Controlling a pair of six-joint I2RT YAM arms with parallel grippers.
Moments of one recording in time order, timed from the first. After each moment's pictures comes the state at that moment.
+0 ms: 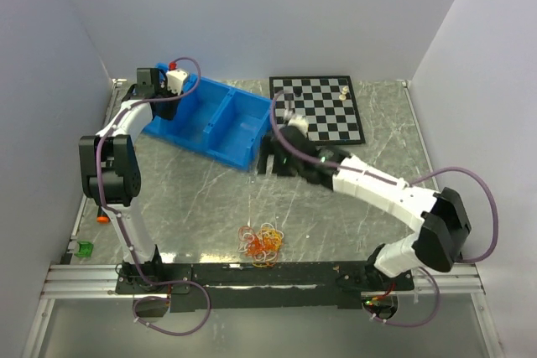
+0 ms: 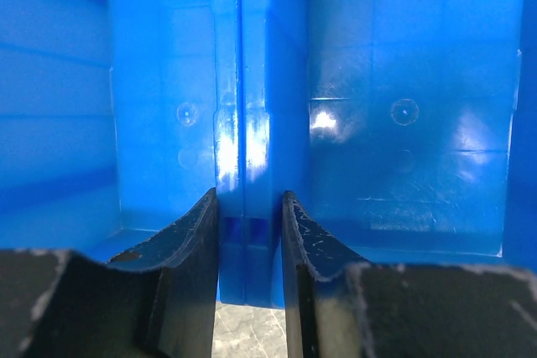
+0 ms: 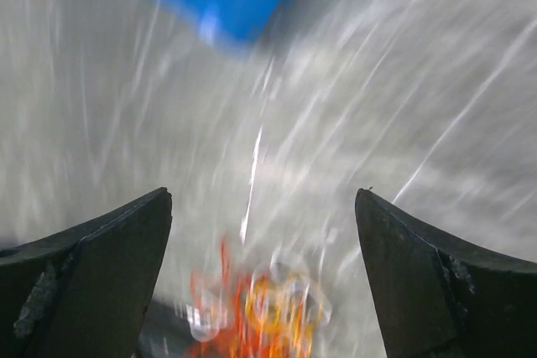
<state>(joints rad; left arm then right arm) 0.02 1.94 1.52 -0.34 0.15 0.47 0.93 1.42 1.14 -0.54 0.25 0.75</state>
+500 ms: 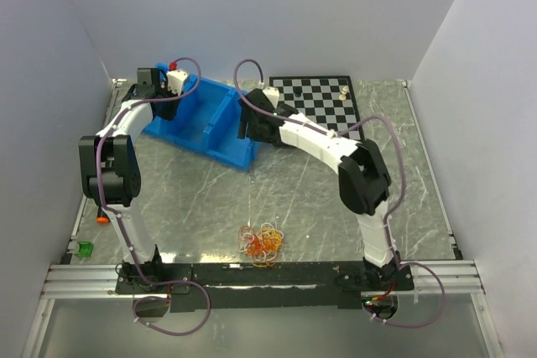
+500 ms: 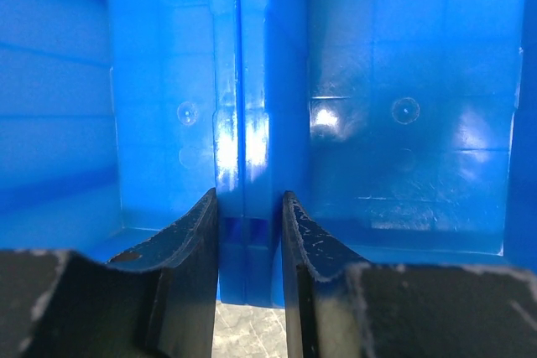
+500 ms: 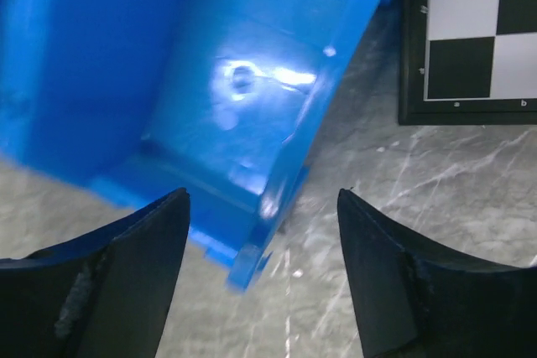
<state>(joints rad) 0.02 1.94 1.53 -0.35 0.14 0.47 0.74 2.03 1.78 -0.61 0.30 0.74</state>
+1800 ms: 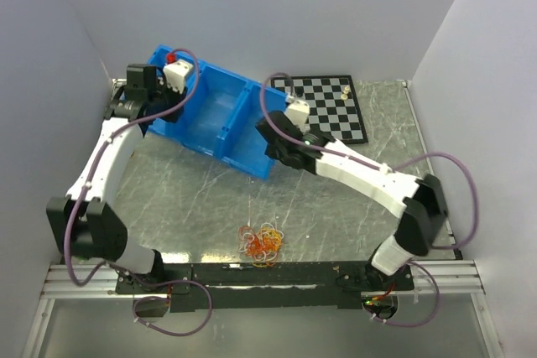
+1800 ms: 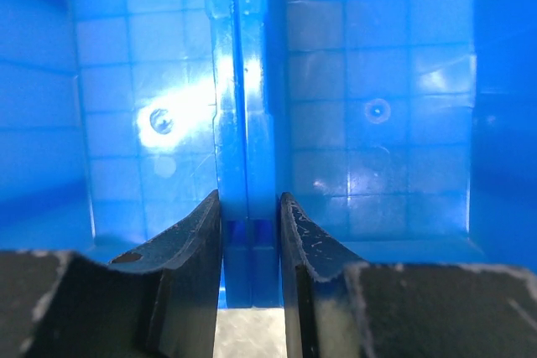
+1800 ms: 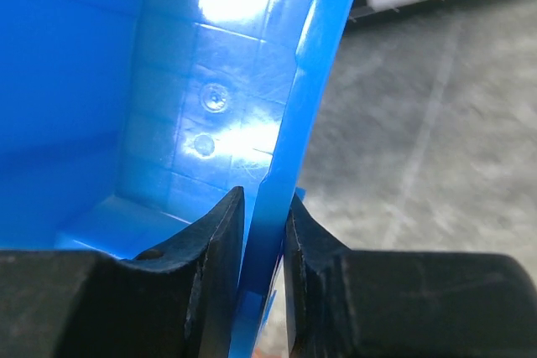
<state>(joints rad) -0.09 1.50 1.43 -0.57 0.18 0.34 0.87 1.61 1.44 -0.66 0.54 0.89</state>
